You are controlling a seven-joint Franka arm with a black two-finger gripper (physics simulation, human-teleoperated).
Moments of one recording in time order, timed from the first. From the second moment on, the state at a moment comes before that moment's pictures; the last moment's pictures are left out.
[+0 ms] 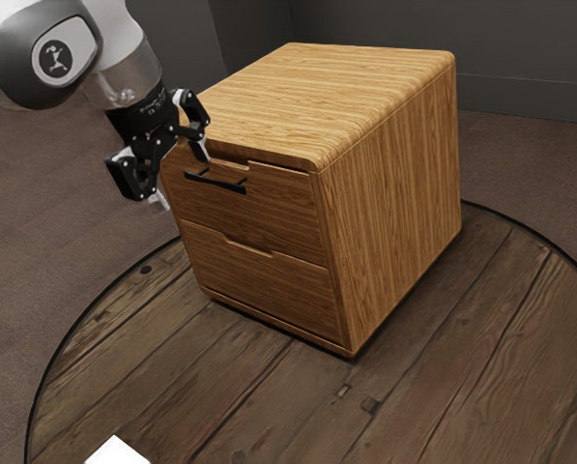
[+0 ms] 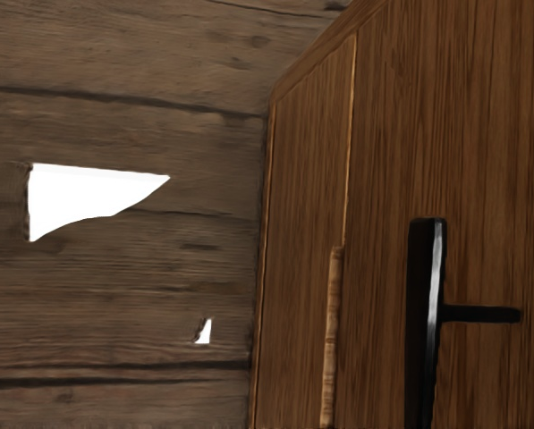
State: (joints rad) arm 0.07 -0.04 0.06 -1.48 0.02 1.70 -1.51
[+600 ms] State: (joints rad) arm 0.08 -0.04 0.06 -1.53 -0.03 1.79 -1.55
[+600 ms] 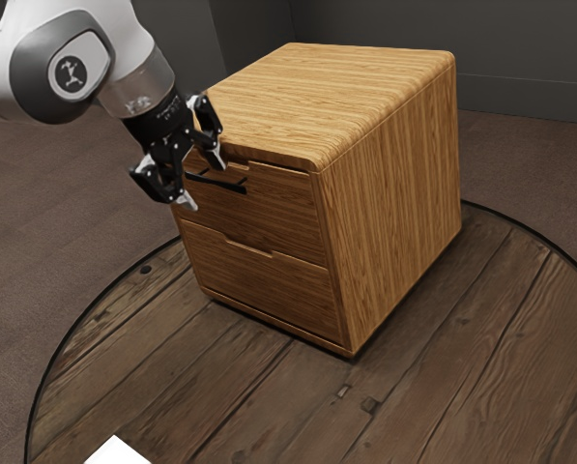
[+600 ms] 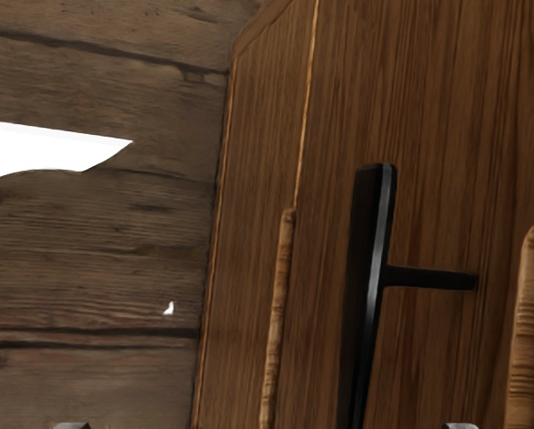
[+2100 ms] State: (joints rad) arm 0.10 -0.34 0.05 -1.90 -0.05 1.85 -1.56
